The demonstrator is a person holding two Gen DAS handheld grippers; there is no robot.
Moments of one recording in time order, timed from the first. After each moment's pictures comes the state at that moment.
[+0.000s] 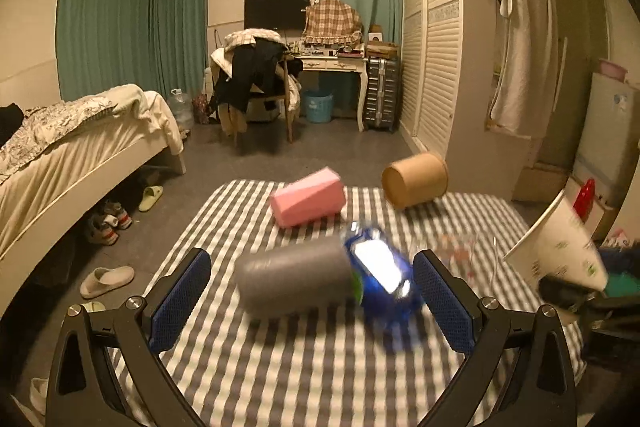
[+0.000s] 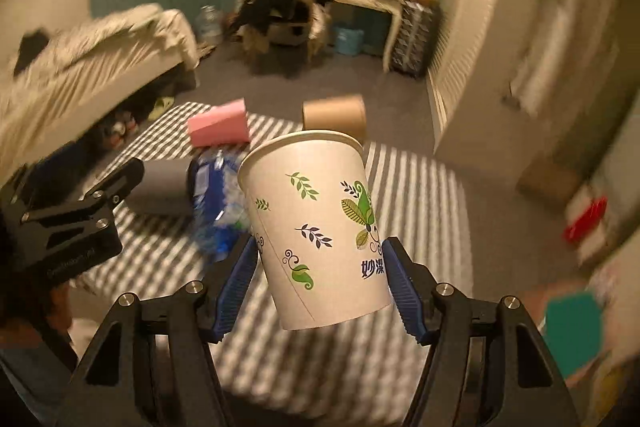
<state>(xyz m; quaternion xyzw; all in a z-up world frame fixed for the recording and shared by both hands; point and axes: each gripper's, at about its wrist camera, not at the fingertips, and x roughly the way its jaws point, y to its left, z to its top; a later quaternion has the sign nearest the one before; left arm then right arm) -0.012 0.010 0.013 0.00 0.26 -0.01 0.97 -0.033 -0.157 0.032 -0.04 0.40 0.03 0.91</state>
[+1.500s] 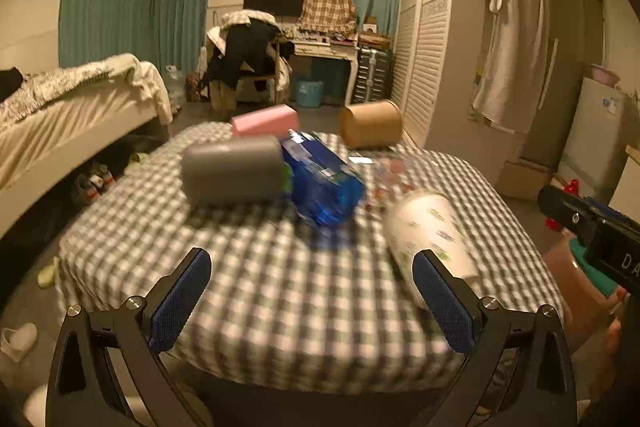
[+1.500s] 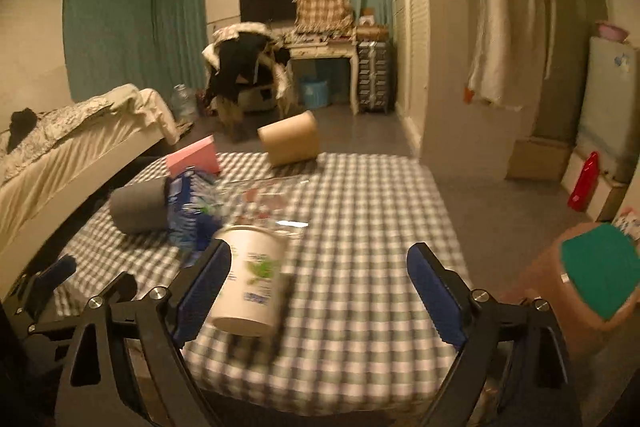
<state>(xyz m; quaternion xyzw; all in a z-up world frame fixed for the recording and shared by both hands) -0.083 -0.054 -0.045 -0.05 0.28 -0.03 0.96 -0.105 -0.231 -0.002 0.02 0.26 -0.01 0.97</state>
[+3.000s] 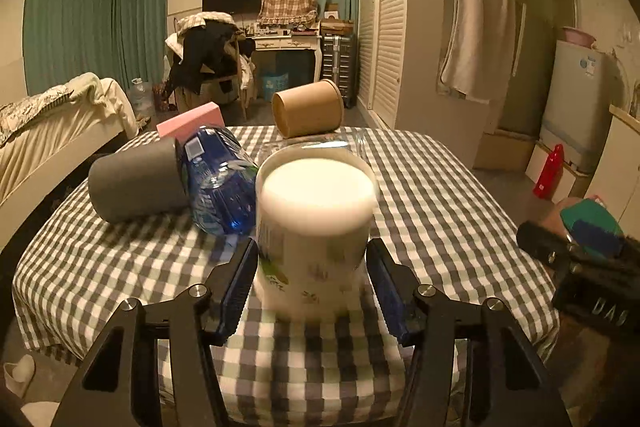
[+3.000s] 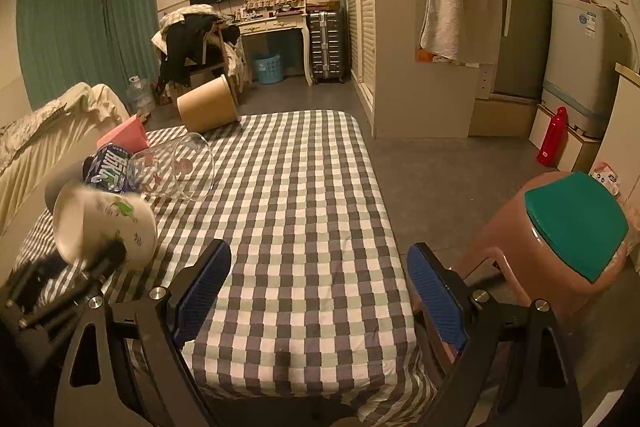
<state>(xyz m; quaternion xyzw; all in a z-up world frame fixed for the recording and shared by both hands) -0.047 -0.124 -0.058 0.00 0.28 -0.07 0.96 -0.095 -0.293 -0.043 0.05 0.32 -0.06 0.94</state>
